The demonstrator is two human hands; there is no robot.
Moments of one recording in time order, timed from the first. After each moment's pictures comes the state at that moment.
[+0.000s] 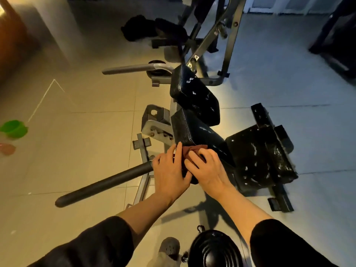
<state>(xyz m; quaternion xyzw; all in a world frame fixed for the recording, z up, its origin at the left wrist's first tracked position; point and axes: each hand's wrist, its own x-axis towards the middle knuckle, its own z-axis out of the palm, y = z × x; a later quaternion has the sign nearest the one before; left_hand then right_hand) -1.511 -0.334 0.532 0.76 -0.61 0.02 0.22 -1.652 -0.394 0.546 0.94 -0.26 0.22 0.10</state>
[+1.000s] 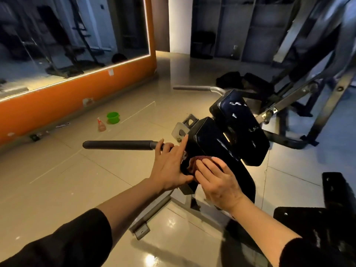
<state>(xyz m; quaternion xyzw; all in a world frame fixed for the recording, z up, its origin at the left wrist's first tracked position) -1.559 -0.352 0.513 0.85 -0.48 0.12 0.16 -1.695 -0.488 0.484 0.91 0.07 0.35 0.19</state>
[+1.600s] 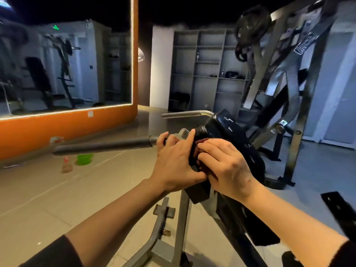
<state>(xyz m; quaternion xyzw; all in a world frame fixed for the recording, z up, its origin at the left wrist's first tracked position) -1.541 -0.354 0.476 0.75 -0.53 0.25 0.31 -1.661 -0.478 0.480 0.86 0.09 0.45 0.21</state>
